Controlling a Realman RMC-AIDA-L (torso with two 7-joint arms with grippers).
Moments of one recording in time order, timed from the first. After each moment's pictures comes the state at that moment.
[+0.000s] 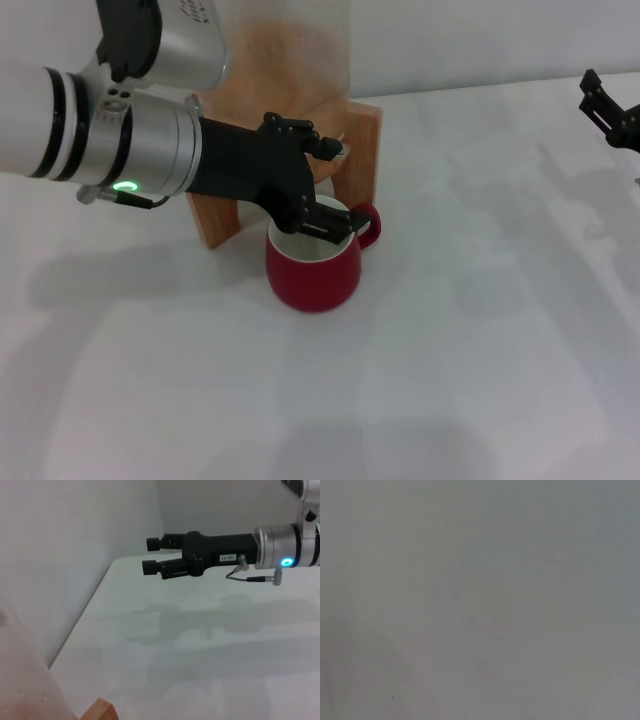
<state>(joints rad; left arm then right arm) -0.75 -2.08 1.44 1.16 2.04 1.26 -1.85 0.38 2.02 -1.56 -0.24 0.12 -1.13 0.33</state>
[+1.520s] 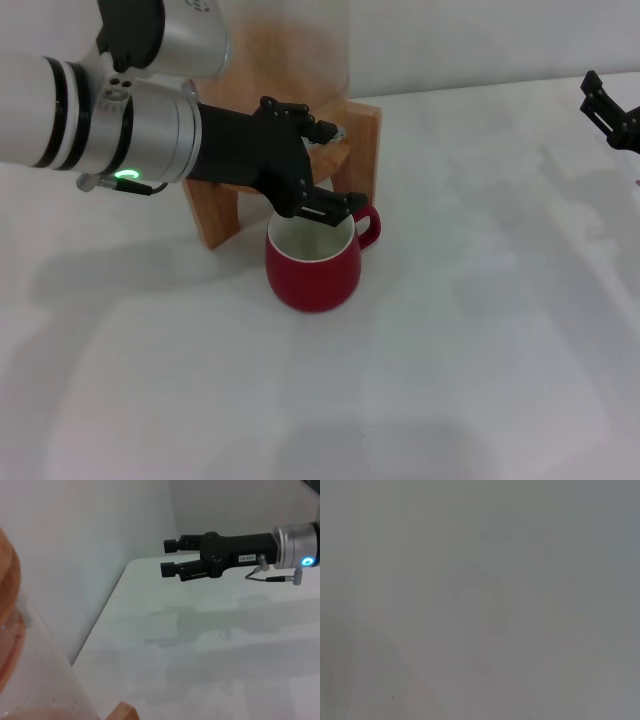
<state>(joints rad) -0.75 -2.08 1.44 1.16 2.05 1.21 -1.84 0.38 2.02 -1.56 -0.23 0.12 -1.14 0.33</state>
